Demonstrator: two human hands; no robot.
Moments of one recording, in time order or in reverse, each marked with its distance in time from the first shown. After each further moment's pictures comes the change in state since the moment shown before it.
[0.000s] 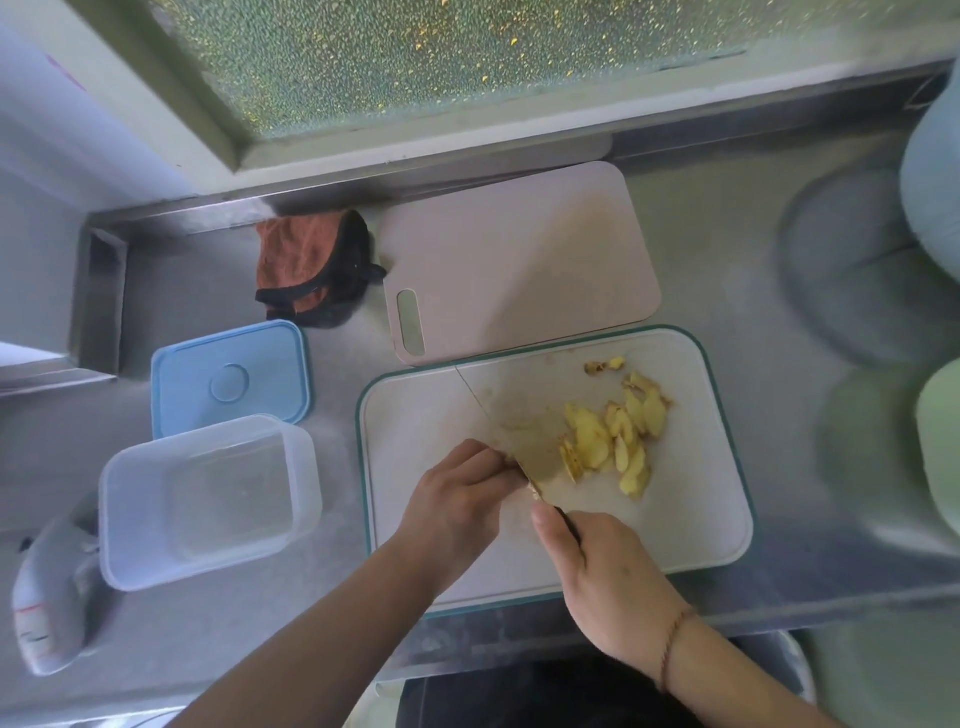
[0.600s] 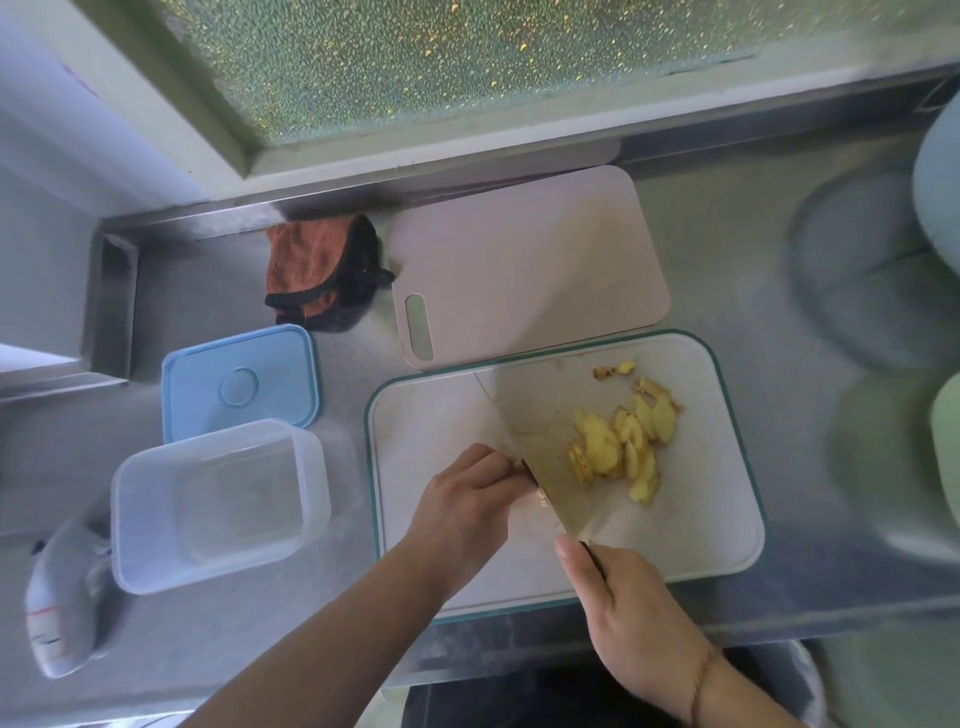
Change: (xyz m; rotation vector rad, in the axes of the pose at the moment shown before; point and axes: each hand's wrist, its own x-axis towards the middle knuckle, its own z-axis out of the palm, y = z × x) left_hand 0.001 0.001 0.000 -0.004 0.007 -0.002; right_hand -0.008 0.023 0.012 0.070 0.032 0.009
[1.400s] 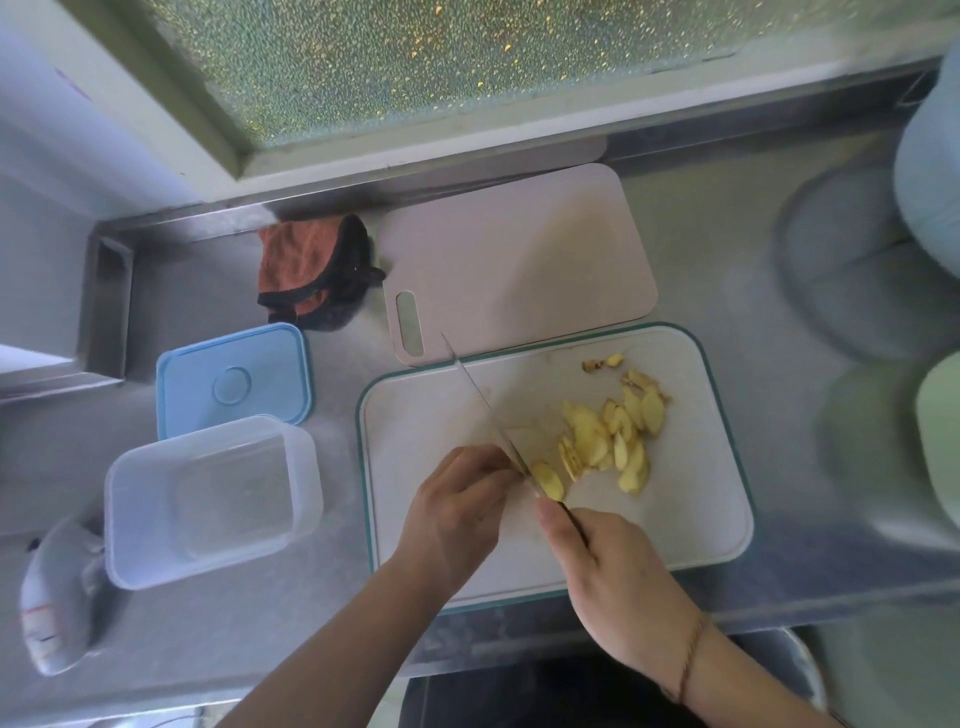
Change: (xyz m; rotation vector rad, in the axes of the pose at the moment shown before) left_hand -0.010 0.006 0.008 -0.040 0.151 -0.090; right_hand 0.002 -0.018 -0.012 0.040 0.071 -0.063
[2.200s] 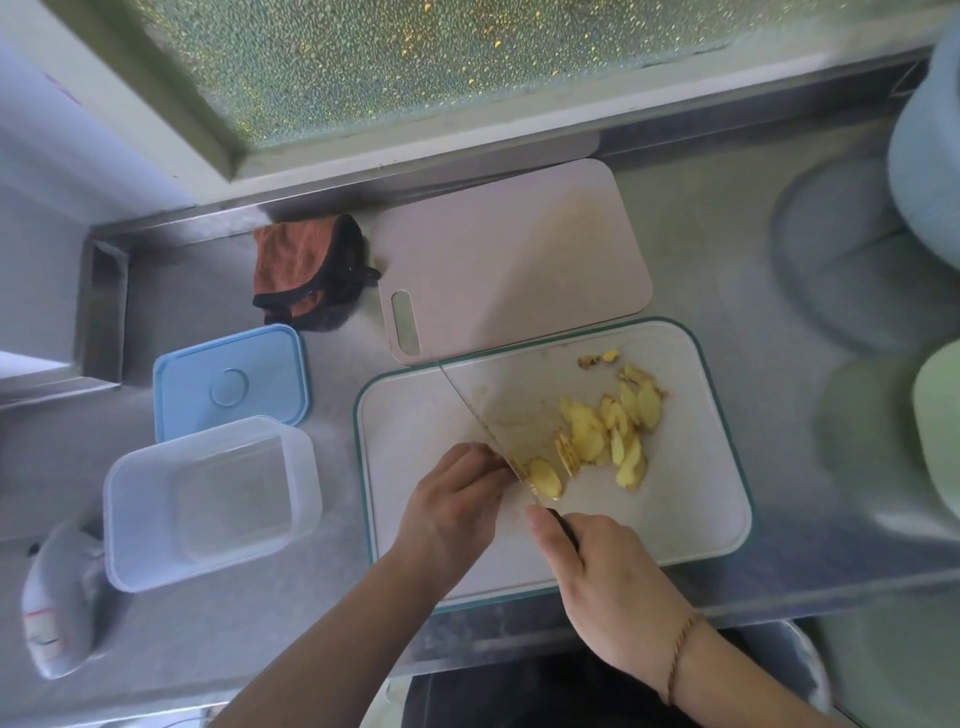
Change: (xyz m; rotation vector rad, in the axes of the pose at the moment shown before) left_hand 0.002 -0.004 0.001 0.046 -0.013 0.103; right_hand -0.005 -0.010 -0.003 -0.127 -0.090 0.063
